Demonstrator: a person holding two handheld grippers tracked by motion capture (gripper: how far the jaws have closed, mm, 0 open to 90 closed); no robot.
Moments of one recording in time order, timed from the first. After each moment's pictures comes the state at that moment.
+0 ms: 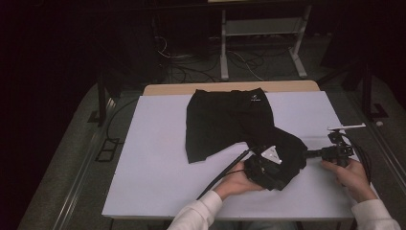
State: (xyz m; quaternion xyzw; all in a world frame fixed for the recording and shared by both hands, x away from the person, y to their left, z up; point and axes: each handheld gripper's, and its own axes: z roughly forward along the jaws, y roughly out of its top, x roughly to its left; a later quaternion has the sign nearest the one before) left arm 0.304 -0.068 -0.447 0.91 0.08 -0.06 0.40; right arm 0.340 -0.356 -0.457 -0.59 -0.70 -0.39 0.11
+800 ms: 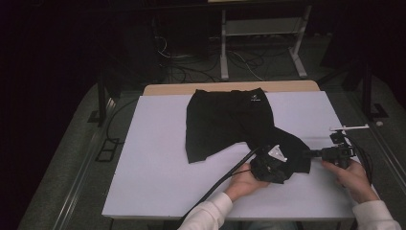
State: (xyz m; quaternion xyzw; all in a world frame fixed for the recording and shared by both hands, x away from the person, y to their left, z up) left arm 0.312 -0.085 -0.459 0.91 0.13 -0.06 0.39; right arm 0.334 -0.359 -0.456 -0.59 -0.69 -0.40 0.09
